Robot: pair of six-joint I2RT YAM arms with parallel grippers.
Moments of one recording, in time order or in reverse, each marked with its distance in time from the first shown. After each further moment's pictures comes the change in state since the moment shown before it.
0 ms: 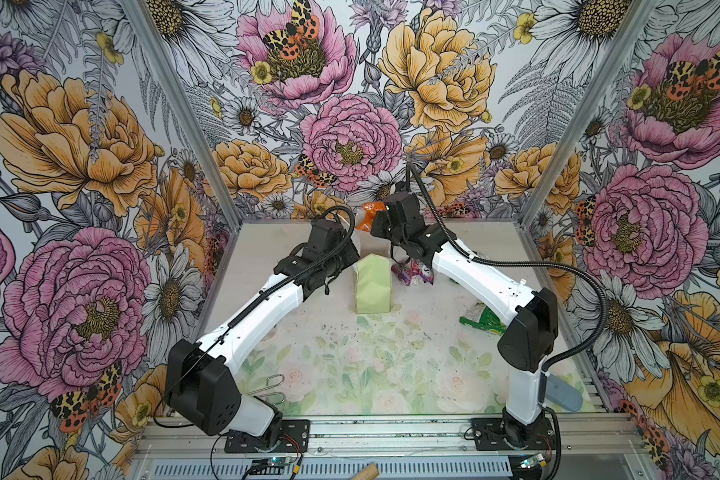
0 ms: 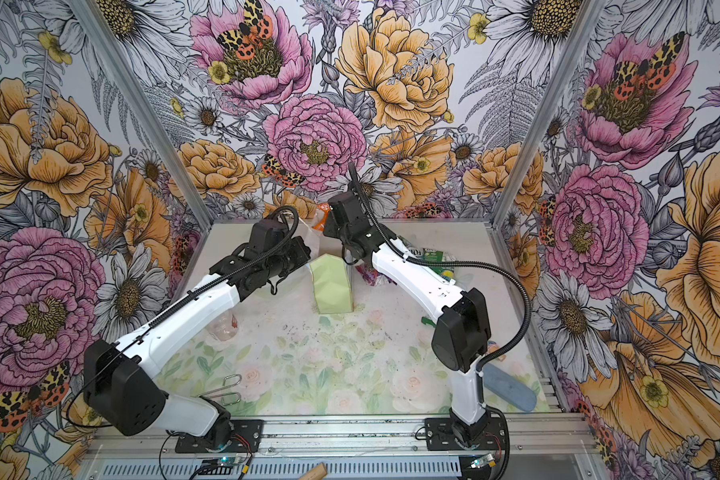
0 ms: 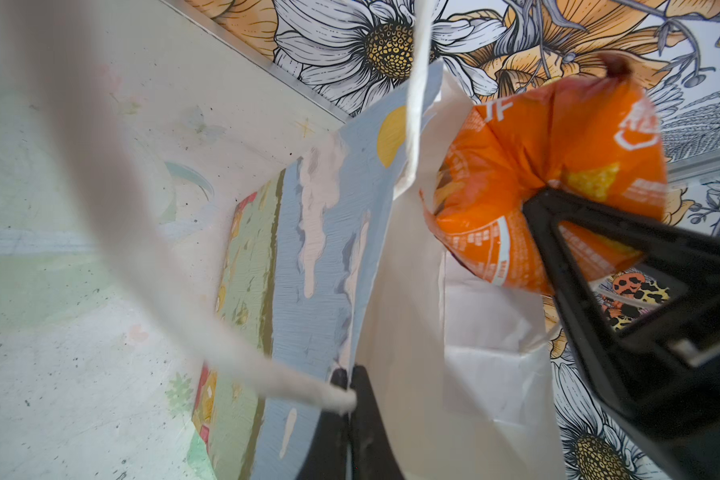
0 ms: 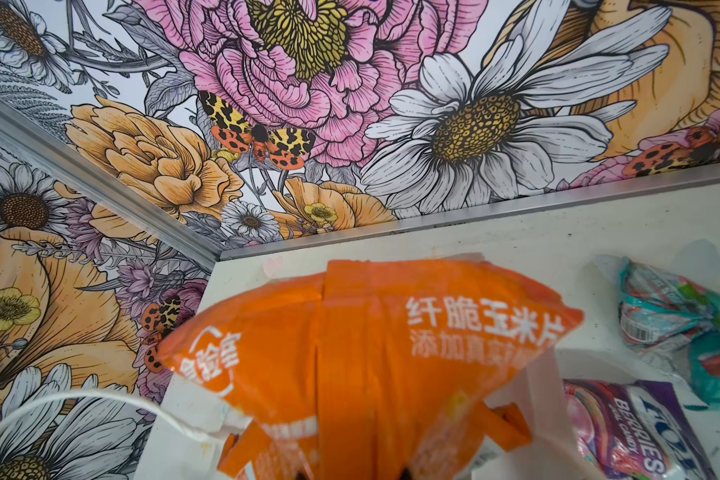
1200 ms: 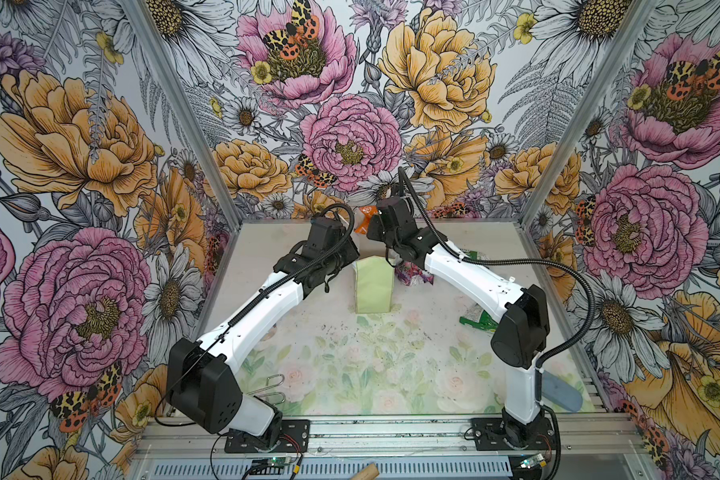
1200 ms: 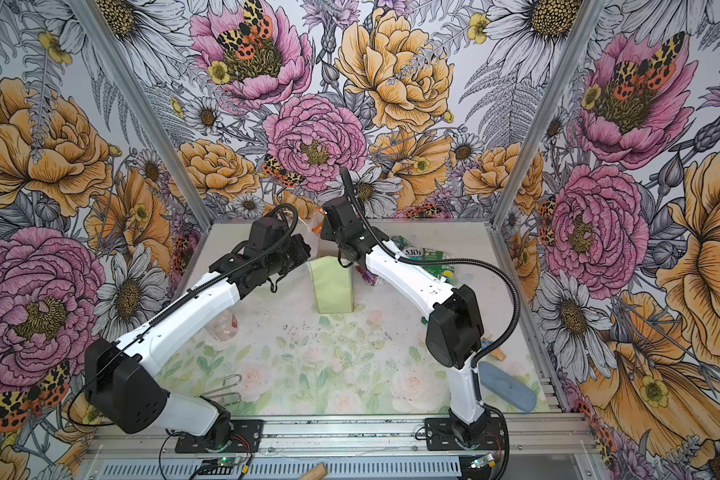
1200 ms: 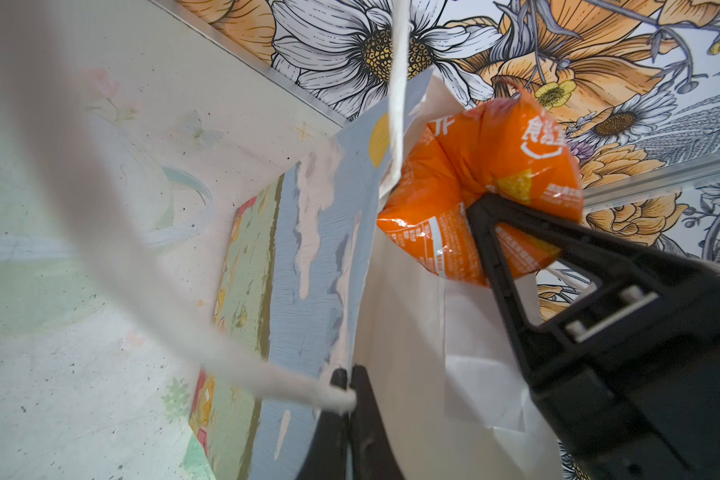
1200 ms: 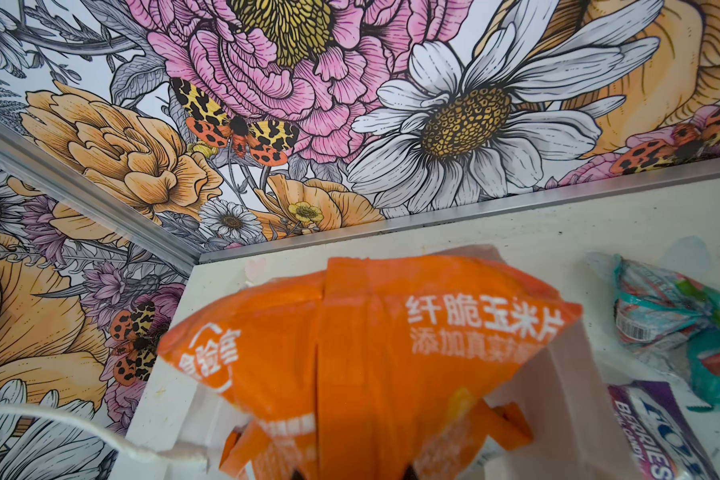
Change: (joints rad) left arm 0.007 0.014 0.028 -0.007 0.008 0.001; right arm 0.016 0.041 0.001 0.024 0.056 -0.003
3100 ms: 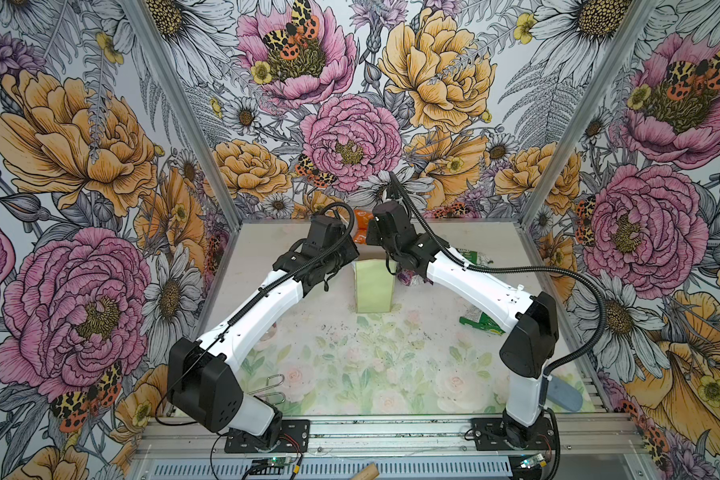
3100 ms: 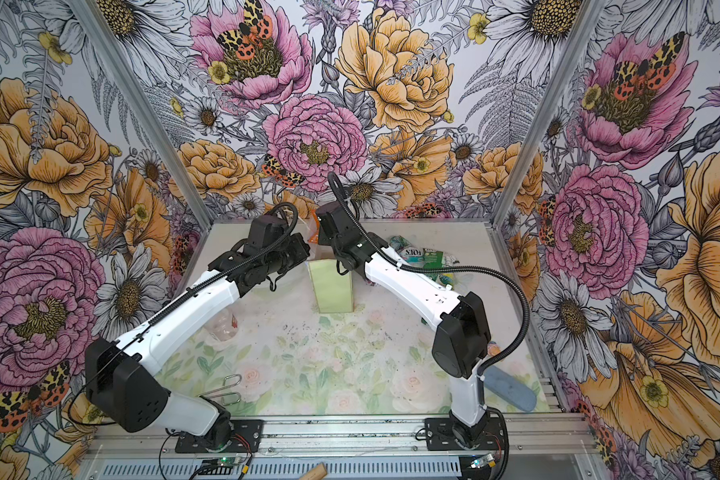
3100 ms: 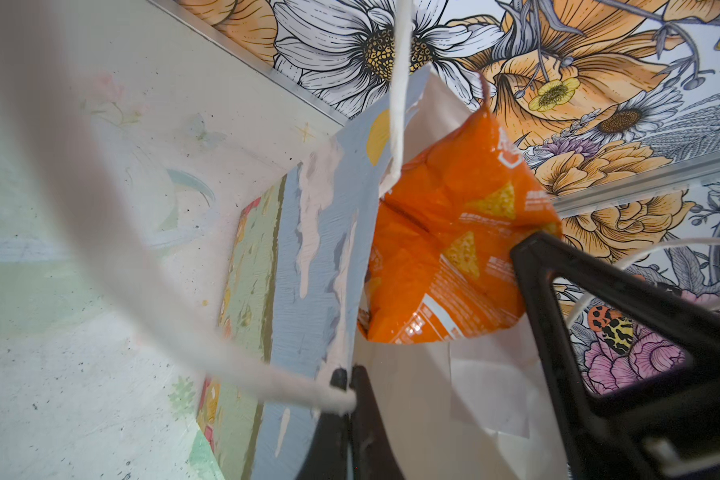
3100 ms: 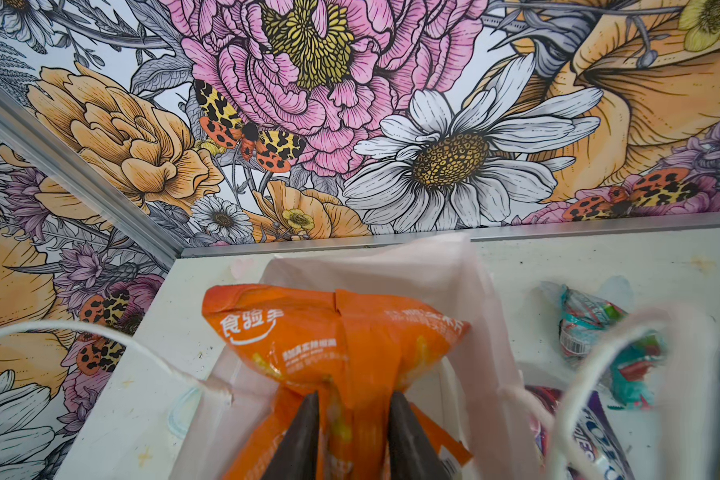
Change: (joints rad) left arm 0.000 0.002 0.020 -0.029 0.000 0.011; right arm 0.070 -0.076 -0.054 0.002 0.118 -0.116
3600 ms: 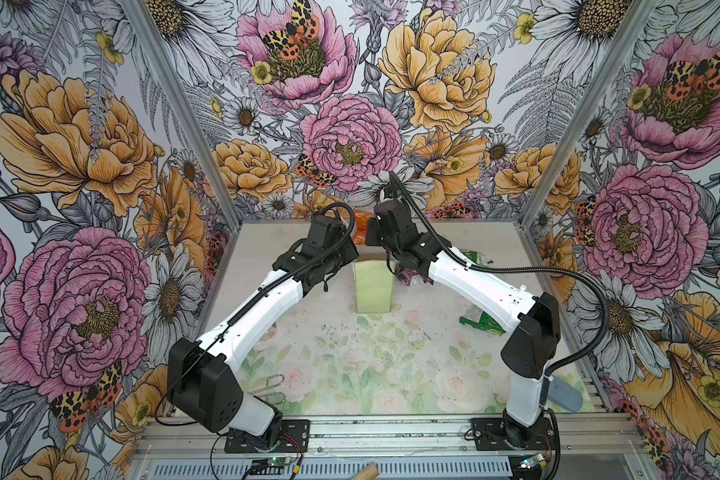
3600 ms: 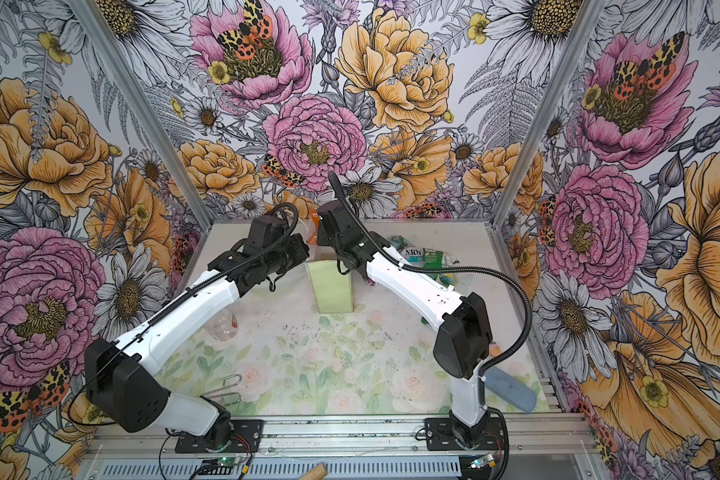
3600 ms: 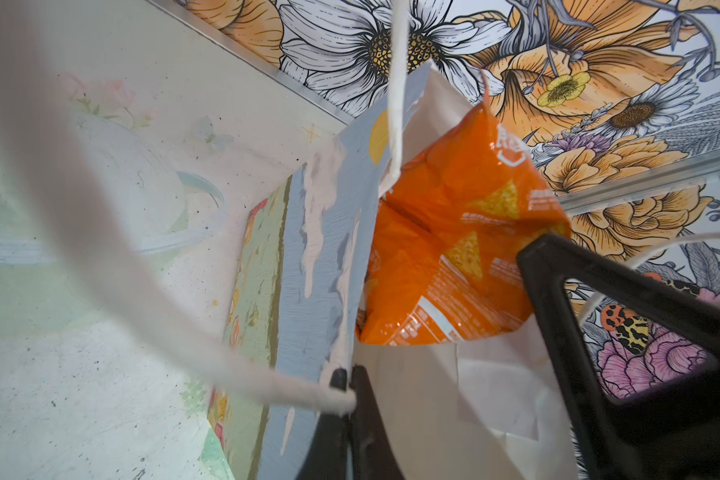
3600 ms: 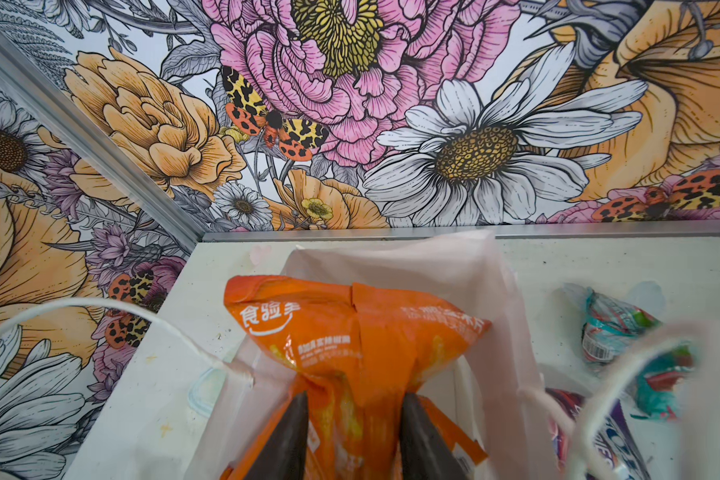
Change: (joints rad) left arm 0.000 0.000 0.005 -0.019 -0.012 0.019; right arm -0.010 -0.012 0.003 -0.007 -0.088 -0.023
